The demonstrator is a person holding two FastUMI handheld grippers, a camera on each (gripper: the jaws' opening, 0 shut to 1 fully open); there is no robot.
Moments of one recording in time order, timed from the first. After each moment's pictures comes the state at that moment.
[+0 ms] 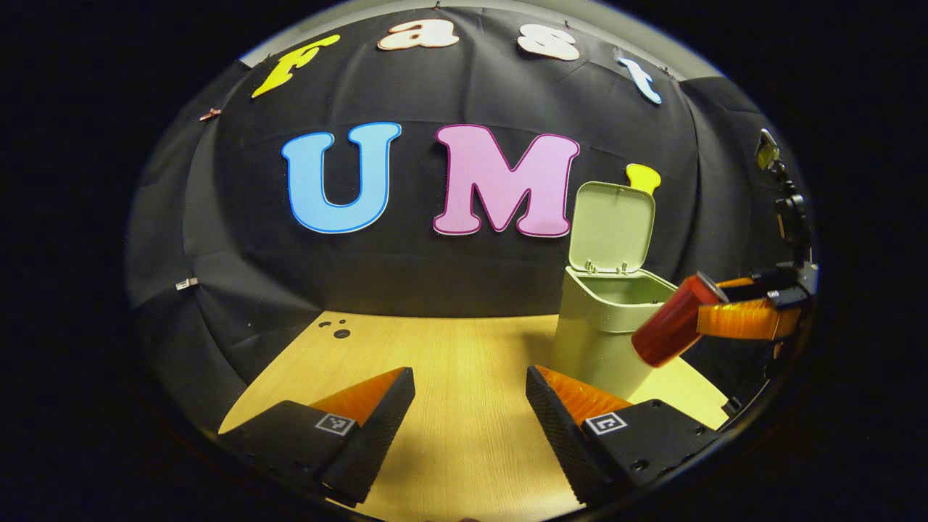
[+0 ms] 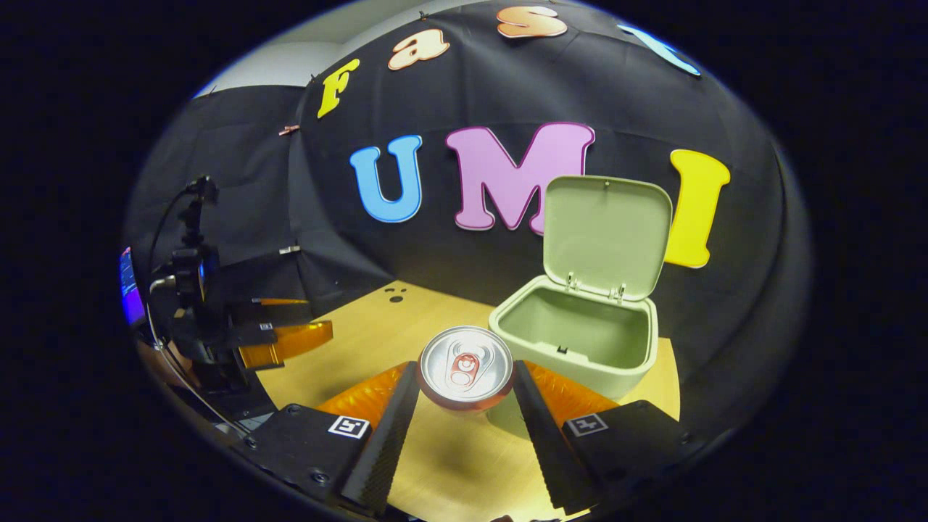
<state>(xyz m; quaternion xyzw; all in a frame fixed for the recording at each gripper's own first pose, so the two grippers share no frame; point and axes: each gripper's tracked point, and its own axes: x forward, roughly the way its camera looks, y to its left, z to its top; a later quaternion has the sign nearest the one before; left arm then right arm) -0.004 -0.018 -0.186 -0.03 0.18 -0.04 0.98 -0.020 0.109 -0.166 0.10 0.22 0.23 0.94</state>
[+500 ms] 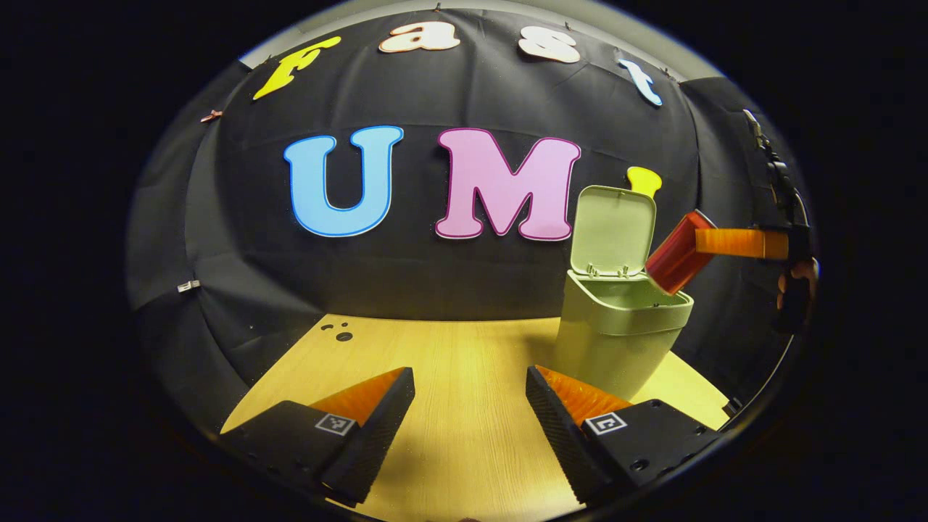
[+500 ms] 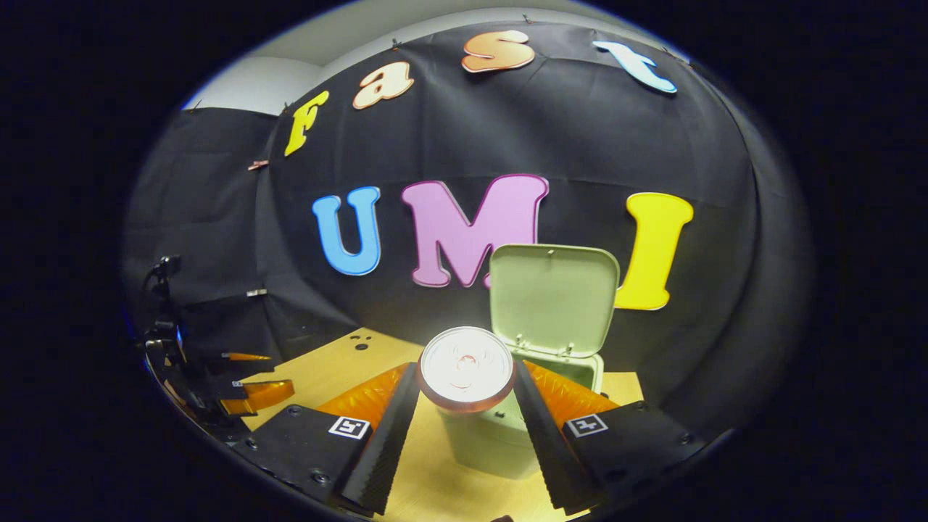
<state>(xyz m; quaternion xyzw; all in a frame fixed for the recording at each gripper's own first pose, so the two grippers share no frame) -0.004 -0.013 -0.183 -0.03 0.18 -0.04 0.98 0.040 0.040 -0.118 0.11 0.15 0.14 0.97</state>
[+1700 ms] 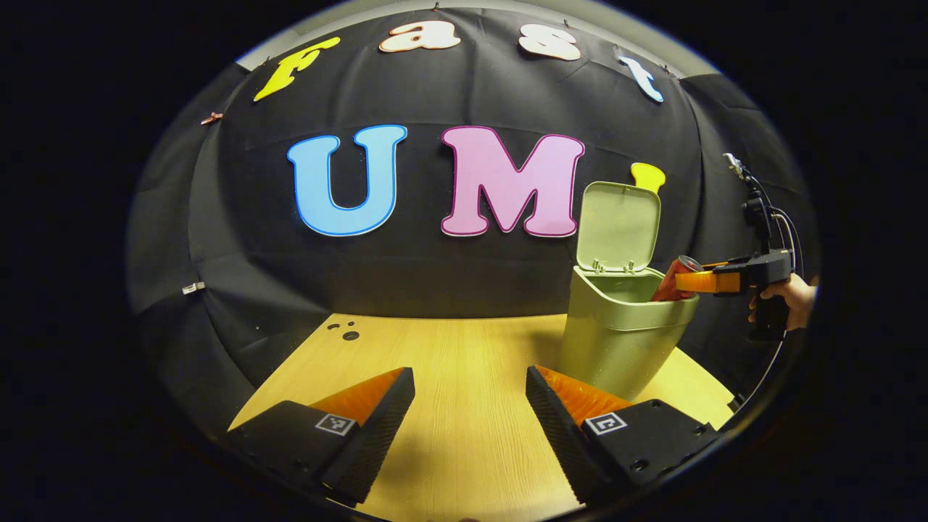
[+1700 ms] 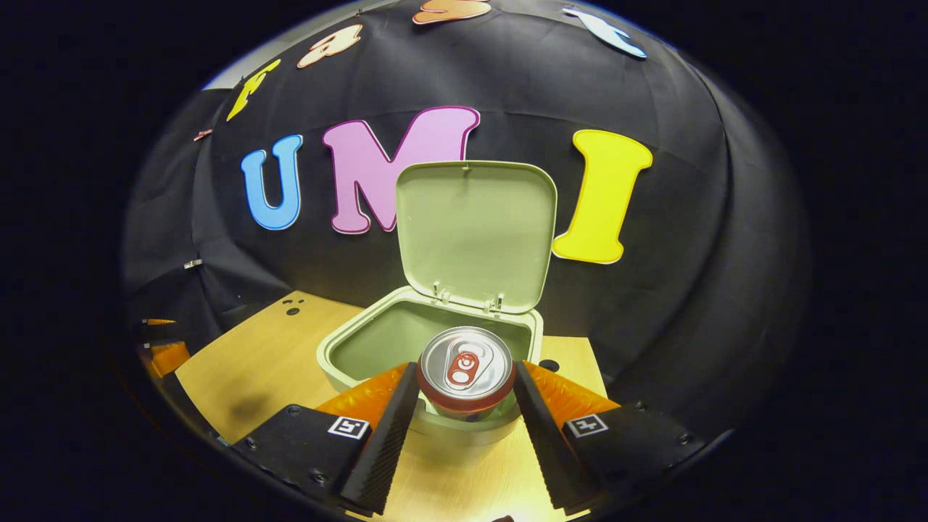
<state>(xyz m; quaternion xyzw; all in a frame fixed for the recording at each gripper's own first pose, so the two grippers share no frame) -0.006 -0.007 -0.186 -0.02 0.18 -0.03 0.98 0.070 -0.004 -0.235 0.07 0.26 0.06 0.96</state>
